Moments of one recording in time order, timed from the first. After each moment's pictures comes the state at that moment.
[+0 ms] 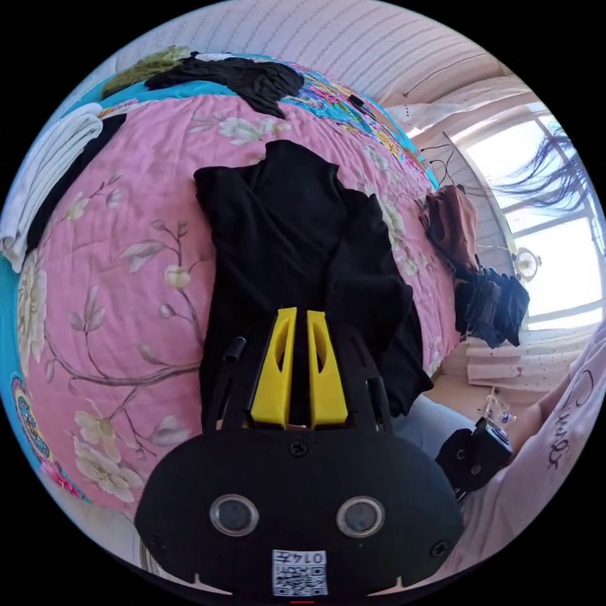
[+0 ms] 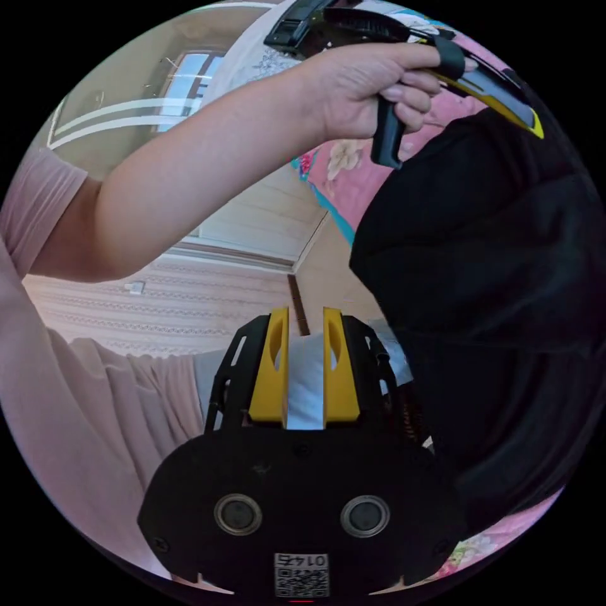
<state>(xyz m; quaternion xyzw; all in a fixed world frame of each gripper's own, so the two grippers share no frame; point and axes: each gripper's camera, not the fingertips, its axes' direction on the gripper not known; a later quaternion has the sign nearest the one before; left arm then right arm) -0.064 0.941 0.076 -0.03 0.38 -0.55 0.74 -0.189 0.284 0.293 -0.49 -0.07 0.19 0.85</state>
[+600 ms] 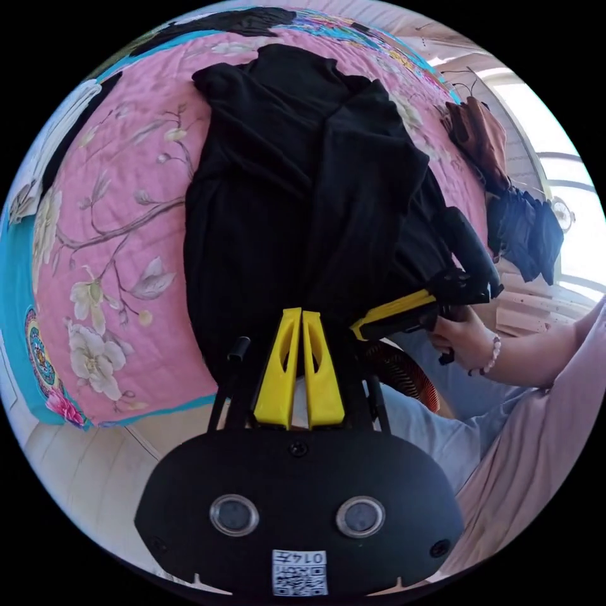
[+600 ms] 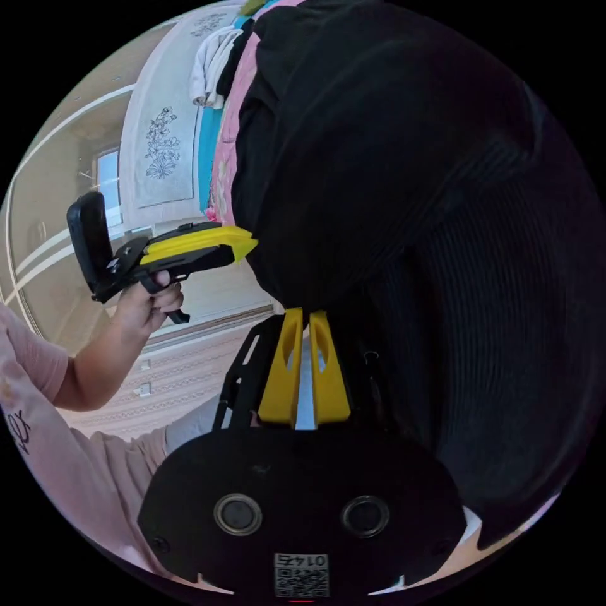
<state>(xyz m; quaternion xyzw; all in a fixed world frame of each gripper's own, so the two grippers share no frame) -0.015 0.994 0.031 -0.19 0.40 -0.47 0.76 -0.079 0.292 0.279 -0.41 0.05 0.39 0.82</state>
